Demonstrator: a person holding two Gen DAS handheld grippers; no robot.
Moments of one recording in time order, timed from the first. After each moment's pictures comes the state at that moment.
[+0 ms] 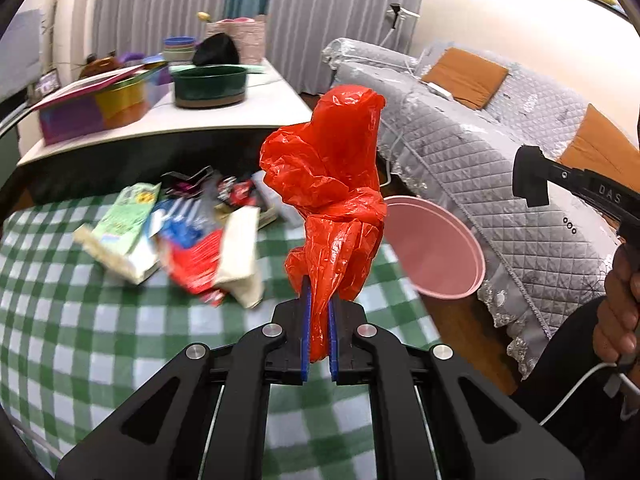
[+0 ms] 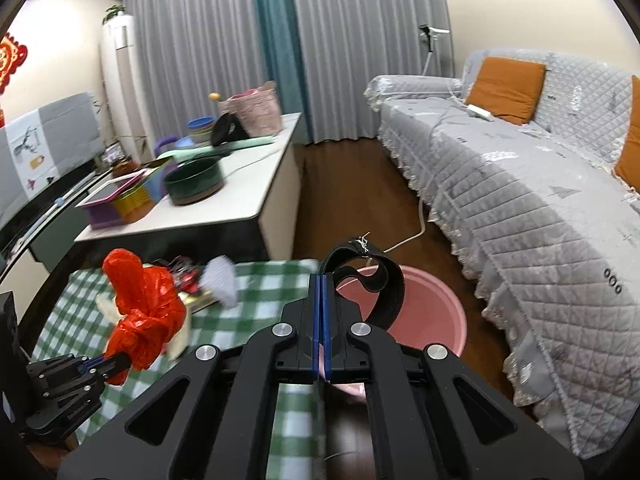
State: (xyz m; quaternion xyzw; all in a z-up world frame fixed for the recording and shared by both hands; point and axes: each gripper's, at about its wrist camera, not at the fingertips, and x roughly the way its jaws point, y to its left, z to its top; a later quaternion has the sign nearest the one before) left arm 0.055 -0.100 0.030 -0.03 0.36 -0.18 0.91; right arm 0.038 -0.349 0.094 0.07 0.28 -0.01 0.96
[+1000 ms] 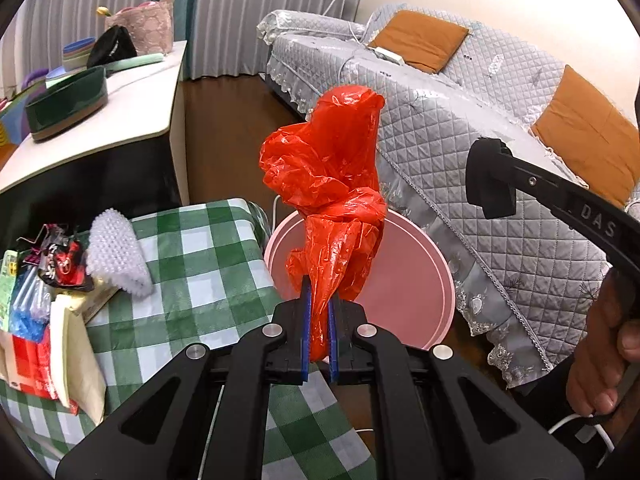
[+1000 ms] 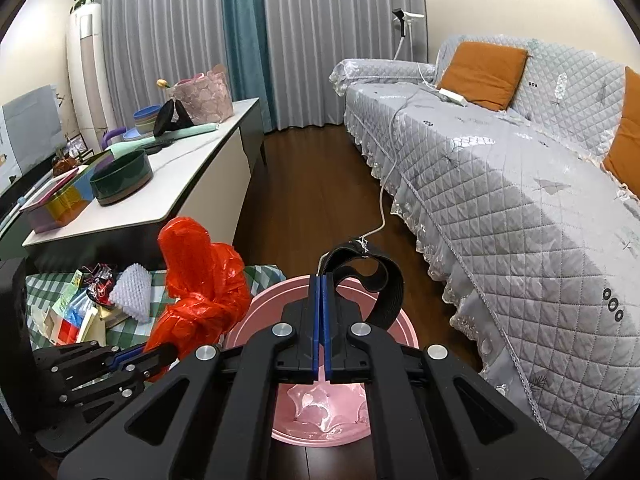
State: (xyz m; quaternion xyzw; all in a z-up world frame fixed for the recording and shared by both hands) left arm 0.150 -0.242 0.001 0.01 0.40 -0.26 0.88; right arm 0.106 -0.413 0.055 0.06 0.31 -0.06 0.95
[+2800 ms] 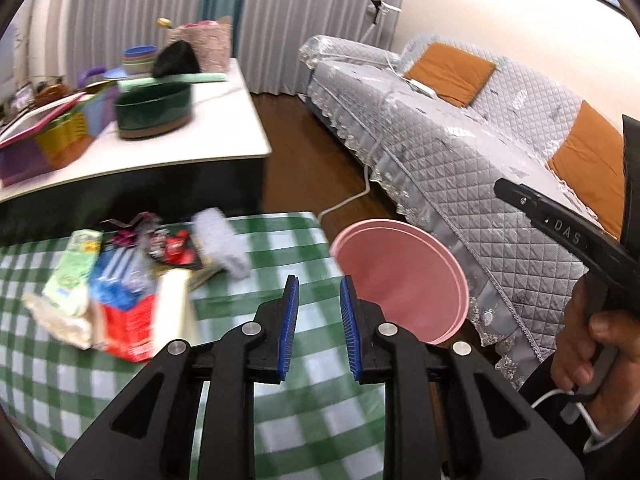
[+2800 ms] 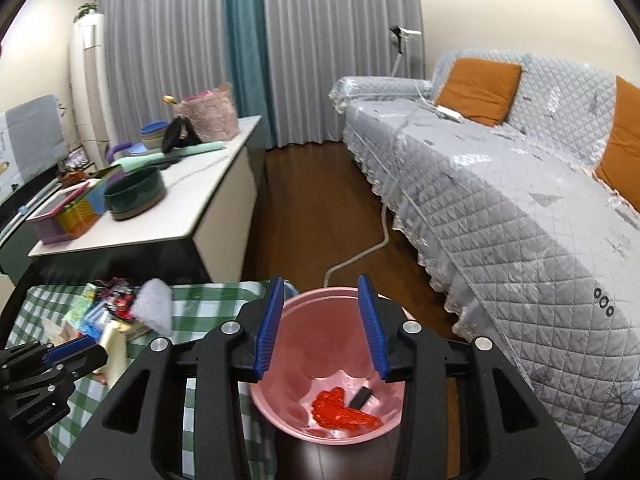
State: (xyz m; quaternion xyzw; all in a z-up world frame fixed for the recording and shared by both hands) left arm 0.107 -0.146 0.047 -0.02 0.37 -0.19 0.91; right arm 0.087 -0.377 0.080 0.06 0.28 -0.06 0.96
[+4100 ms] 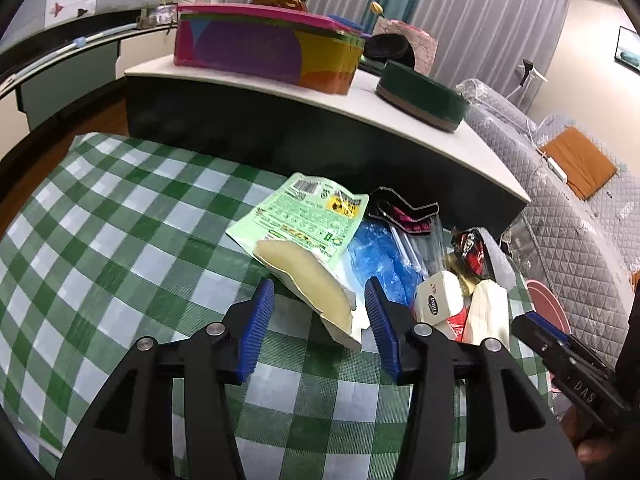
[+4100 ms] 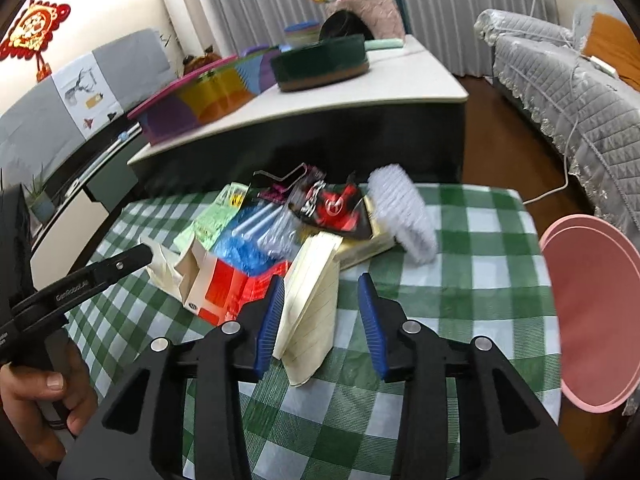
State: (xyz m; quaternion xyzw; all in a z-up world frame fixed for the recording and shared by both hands) left arm 0.151 0.082 -0.027 -0.15 0.37 0.00 0.92; right arm 0.145 -0.159 -0.026 0.08 0.39 0.17 0.90
